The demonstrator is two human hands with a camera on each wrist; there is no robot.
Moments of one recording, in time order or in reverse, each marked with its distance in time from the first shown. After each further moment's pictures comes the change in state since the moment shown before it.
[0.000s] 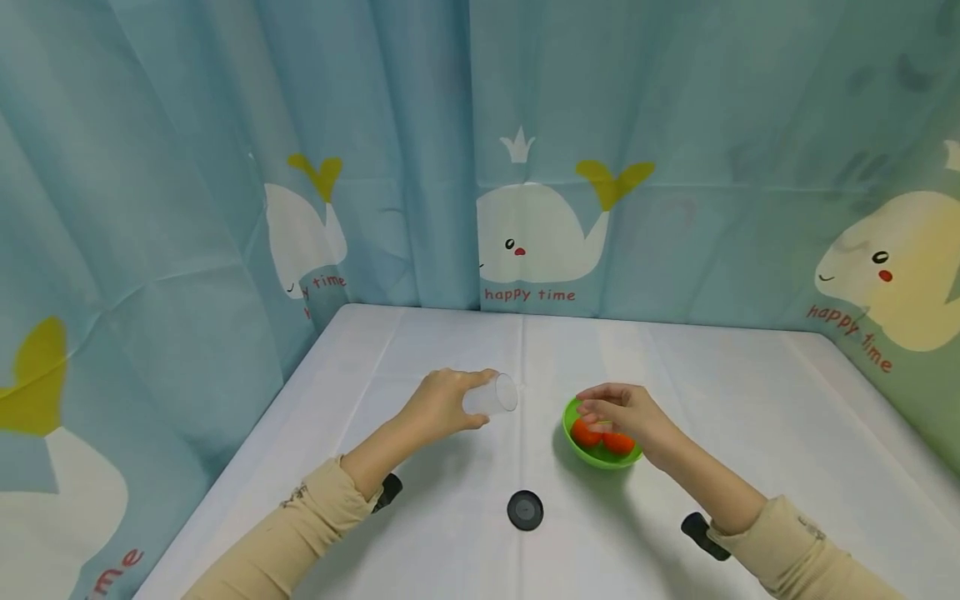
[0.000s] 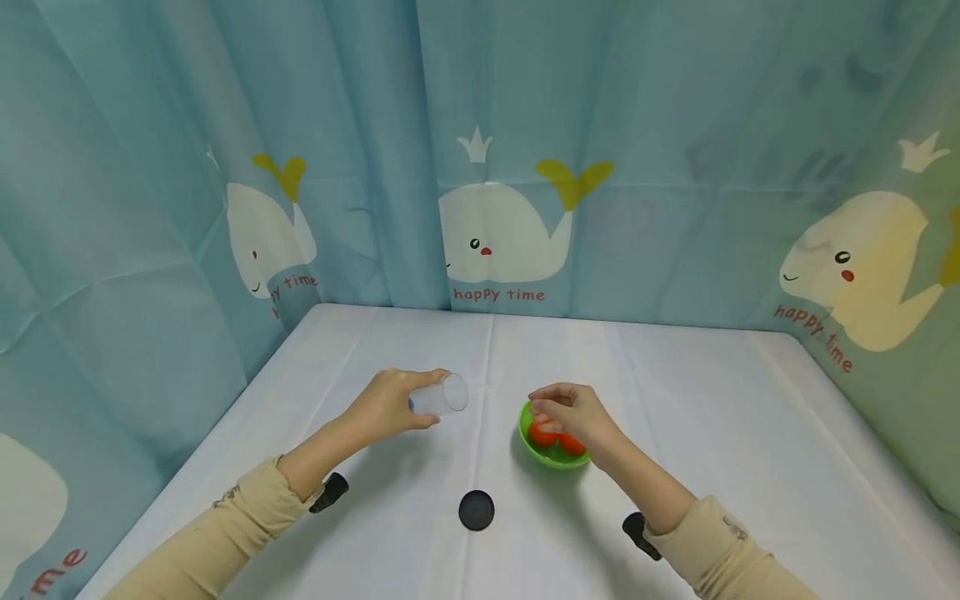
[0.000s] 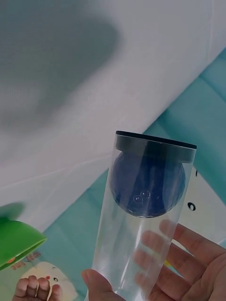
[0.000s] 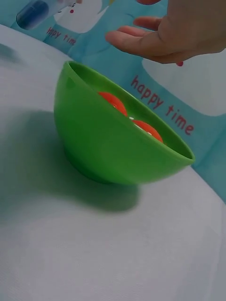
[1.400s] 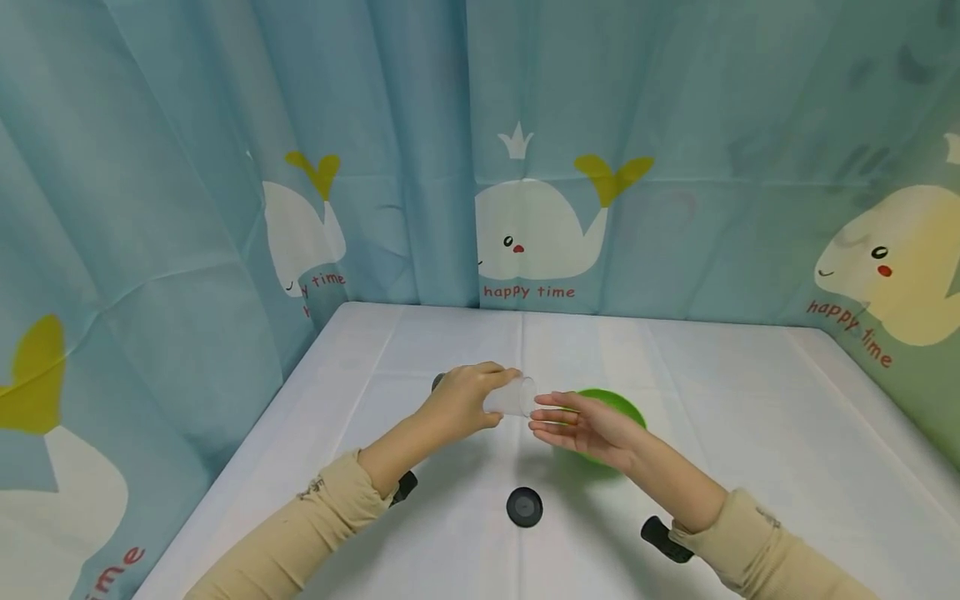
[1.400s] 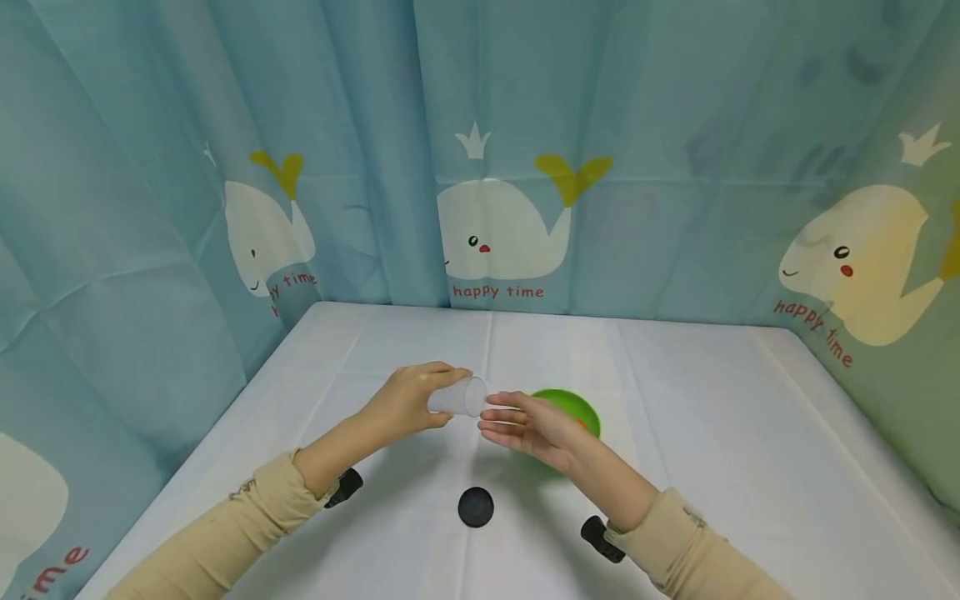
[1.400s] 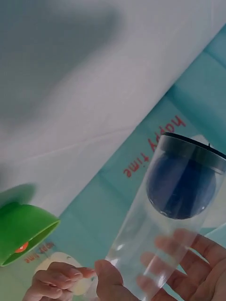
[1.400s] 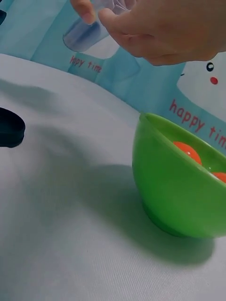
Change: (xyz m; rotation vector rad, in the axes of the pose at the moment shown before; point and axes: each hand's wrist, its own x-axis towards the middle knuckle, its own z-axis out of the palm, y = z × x) left_hand 0.008 0.022 0.002 0.075 -0.007 0.136; right_hand 0.002 -0.012 0.036 0.693 -0.213 0.230
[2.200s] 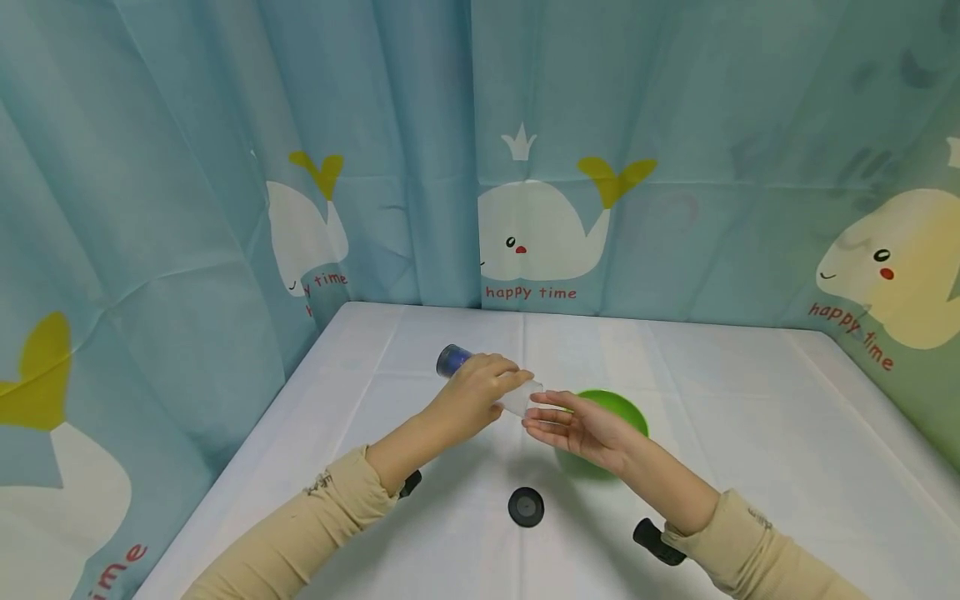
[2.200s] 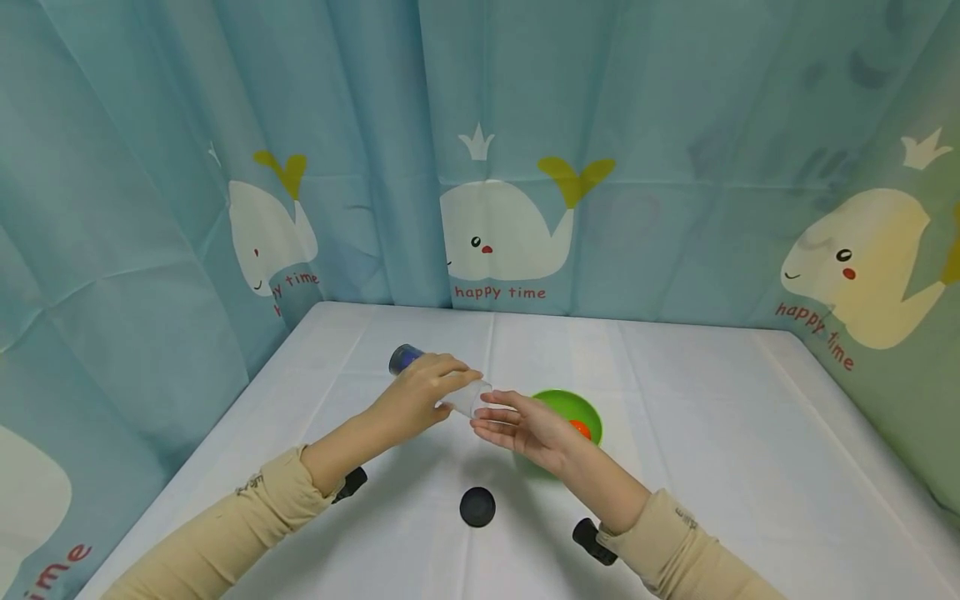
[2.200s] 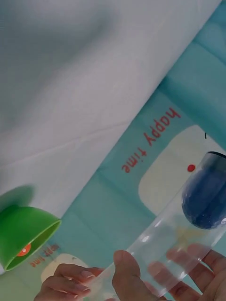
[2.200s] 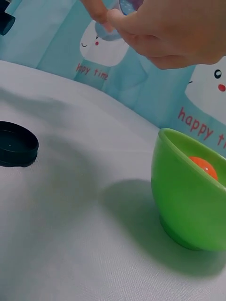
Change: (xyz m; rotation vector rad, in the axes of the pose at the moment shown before) left_hand 0.003 0.001 0.003 0.186 0.156 0.211; right_hand 0.004 0.002 0.011 0.088 -0.005 0.002
